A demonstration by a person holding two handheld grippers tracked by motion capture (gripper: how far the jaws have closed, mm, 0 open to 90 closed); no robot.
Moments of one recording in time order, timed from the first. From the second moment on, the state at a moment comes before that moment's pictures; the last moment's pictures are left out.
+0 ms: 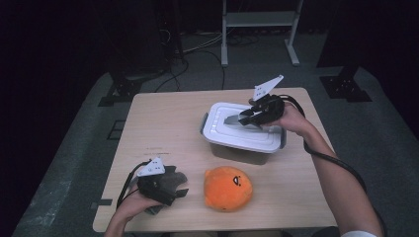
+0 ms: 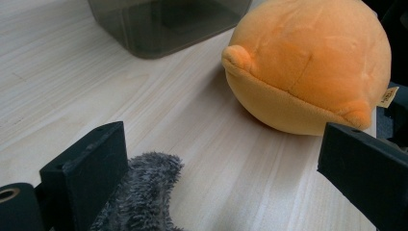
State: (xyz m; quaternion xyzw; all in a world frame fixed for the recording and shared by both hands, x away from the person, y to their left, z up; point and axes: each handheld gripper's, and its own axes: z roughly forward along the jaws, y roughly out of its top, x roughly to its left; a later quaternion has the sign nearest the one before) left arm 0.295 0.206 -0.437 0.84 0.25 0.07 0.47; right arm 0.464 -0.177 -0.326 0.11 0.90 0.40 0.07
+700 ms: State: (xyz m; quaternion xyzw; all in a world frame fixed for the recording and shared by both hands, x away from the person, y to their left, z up) left arm 0.294 0.207 -0.437 0.84 0.25 0.07 0.47; right arm 0.459 -0.152 -0.326 0.08 0.91 0.41 0.05
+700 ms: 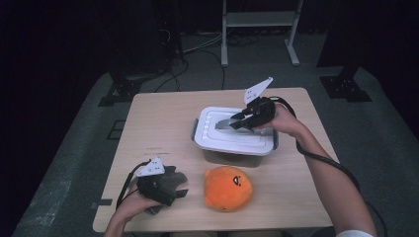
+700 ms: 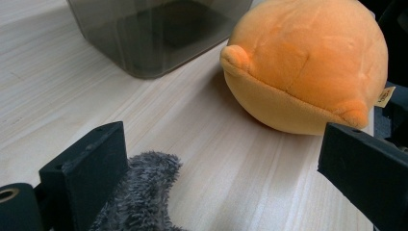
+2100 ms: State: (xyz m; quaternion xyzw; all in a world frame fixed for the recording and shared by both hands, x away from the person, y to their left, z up) left arm 0.293 0.207 -0.437 0.84 0.25 0.07 0.47; right arm 0.454 -0.145 -0.332 0.09 0.91 0.41 0.04
